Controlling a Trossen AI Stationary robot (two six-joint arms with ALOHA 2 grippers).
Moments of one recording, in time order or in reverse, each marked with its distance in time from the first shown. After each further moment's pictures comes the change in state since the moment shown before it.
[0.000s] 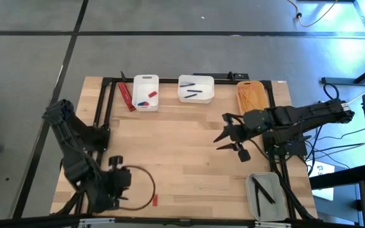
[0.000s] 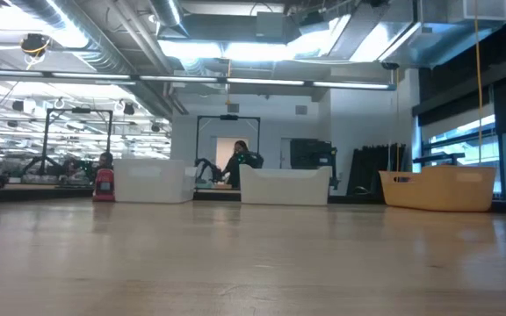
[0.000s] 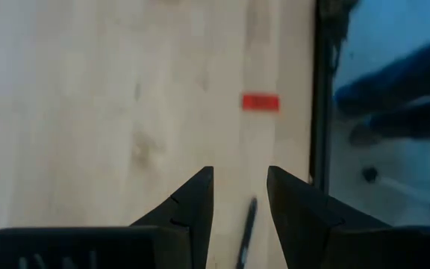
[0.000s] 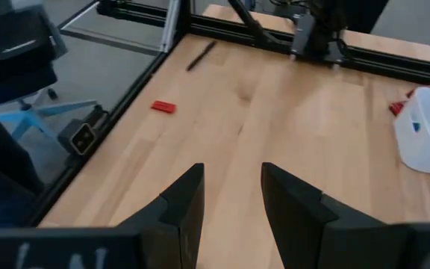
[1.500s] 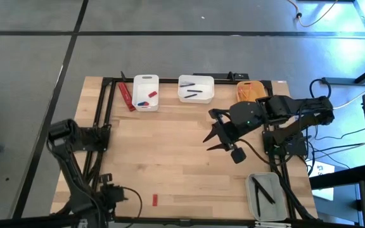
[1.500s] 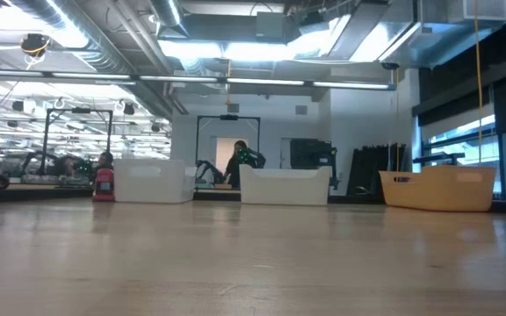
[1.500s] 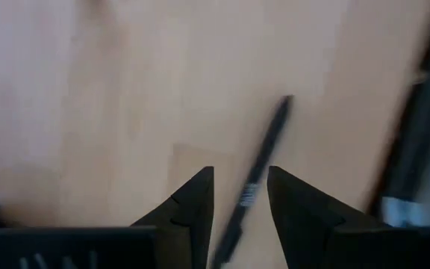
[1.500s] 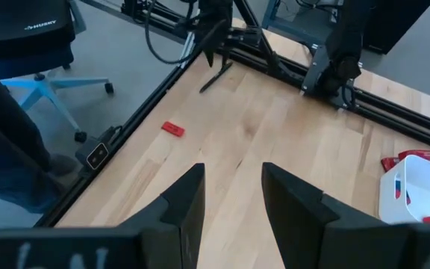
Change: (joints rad) left arm -0.231 0.293 -0.199 0.093 0.109 -0.392; right arm 0.035 0.375 0.718 -0.436 -0.026 -0.137
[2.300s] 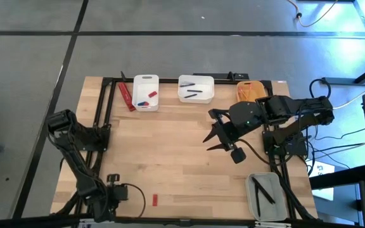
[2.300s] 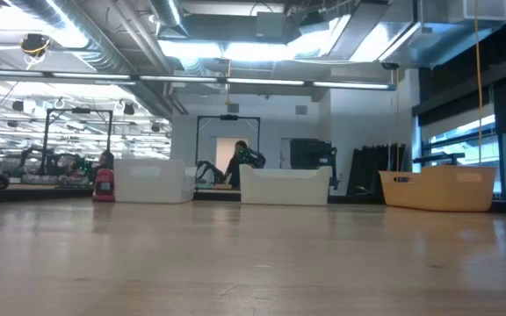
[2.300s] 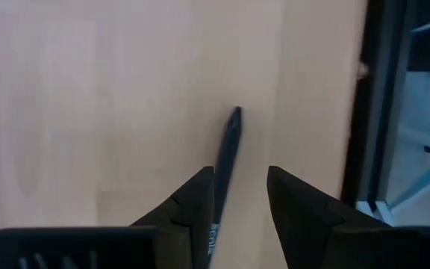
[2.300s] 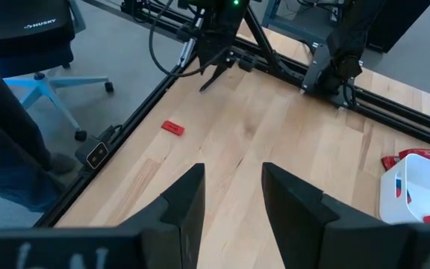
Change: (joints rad) left arm 0.047 -0.144 -0.339 0.510 0.062 0.181; right arm 0.000 0.002 0.000 -0.002 0.001 0.001
